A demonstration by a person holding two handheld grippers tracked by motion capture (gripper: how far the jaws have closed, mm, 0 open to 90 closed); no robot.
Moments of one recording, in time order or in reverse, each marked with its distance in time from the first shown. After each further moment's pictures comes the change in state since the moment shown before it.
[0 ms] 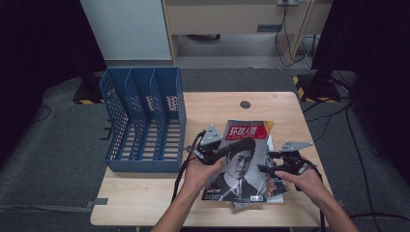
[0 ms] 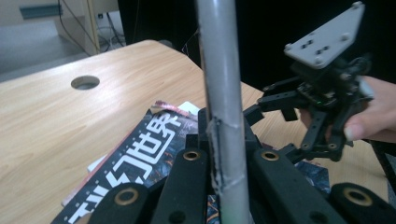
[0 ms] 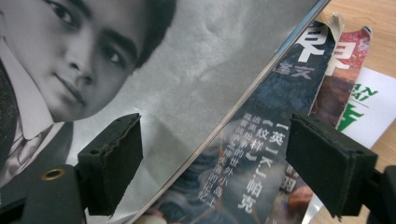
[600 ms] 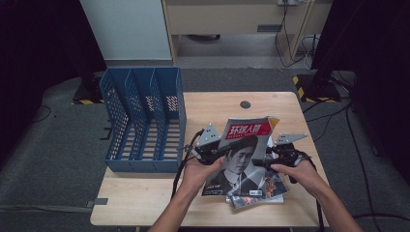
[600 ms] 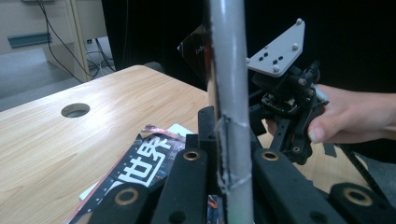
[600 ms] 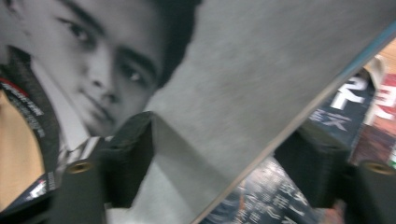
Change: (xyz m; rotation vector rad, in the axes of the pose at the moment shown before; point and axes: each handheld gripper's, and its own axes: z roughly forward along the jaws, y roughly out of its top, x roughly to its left) left arm -0.001 0.007 -0.009 -0.089 -0.059 0.029; right arm -0.004 0.023 0.011 -0.027 0.134 -0.023
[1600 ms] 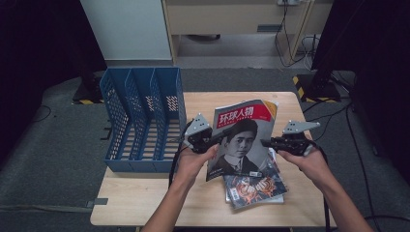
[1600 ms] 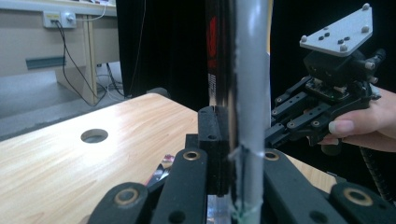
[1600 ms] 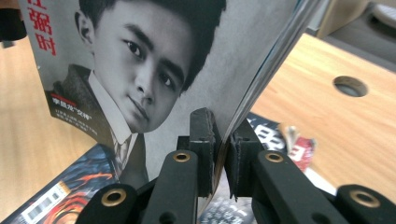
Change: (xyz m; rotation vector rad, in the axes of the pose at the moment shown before) left arm 0.031 0.011 -0.004 -0.115 0.026 -0.022; right arm 0.013 0.050 -0.042 -0.050 -0.141 -0.146
